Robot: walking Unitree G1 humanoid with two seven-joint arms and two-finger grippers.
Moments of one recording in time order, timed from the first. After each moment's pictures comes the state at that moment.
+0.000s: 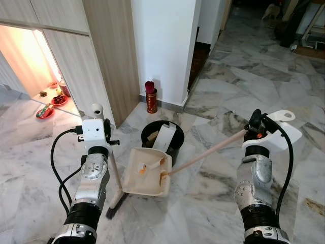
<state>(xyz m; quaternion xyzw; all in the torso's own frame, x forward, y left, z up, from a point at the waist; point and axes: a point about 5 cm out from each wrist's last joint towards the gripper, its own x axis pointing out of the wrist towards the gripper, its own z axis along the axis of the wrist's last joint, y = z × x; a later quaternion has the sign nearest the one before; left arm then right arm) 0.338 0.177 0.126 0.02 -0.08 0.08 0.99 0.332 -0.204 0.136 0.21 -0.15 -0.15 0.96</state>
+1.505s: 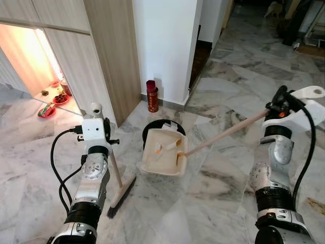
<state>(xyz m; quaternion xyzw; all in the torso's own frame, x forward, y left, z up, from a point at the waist) 0.339 0.175 0.126 0.01 -0.08 0.08 0.99 0.347 -0.233 0.179 0.15 -0.21 -0.17 0.95</state>
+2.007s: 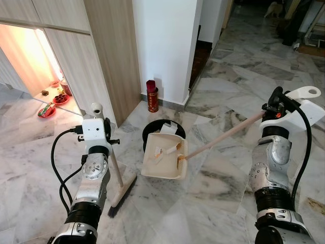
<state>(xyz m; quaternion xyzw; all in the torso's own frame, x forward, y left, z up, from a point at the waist) 0.339 0.175 0.126 0.01 -0.08 0.08 0.99 0.347 -0.233 0.178 0.15 -0.20 -0.17 0.95</state>
